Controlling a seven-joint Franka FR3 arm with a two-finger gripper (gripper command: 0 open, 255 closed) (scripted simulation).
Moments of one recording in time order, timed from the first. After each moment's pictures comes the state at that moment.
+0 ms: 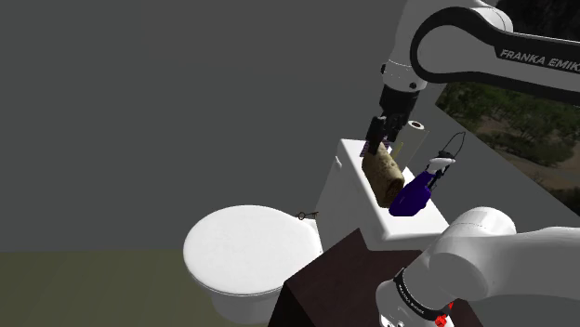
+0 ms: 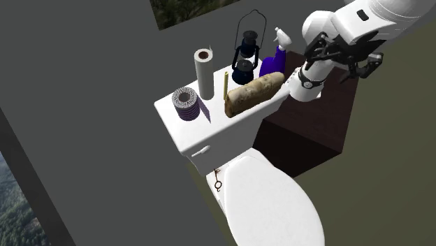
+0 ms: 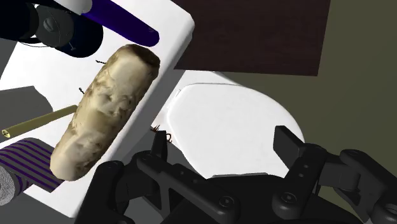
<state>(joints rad) 0.00 -0.78 0.01 -2.43 -0.09 1.54 -0.05</state>
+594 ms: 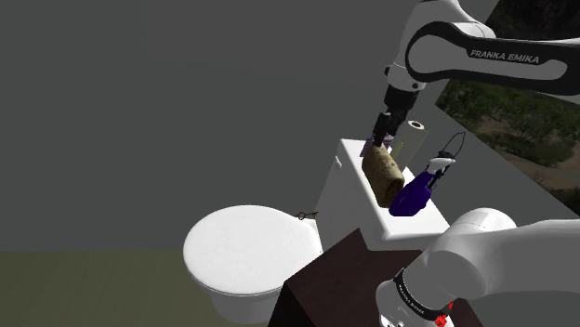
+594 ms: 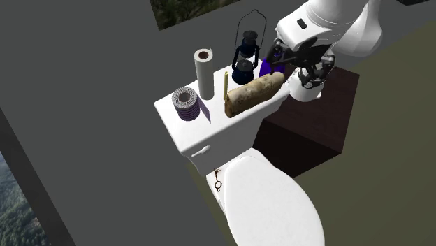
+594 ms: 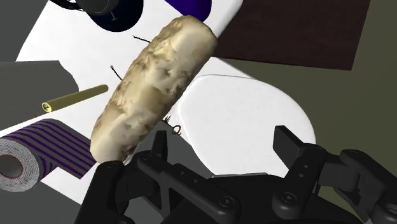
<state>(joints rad) -0.03 -0.67 -0.16 -2.41 -0.18 1.67 -0.25</state>
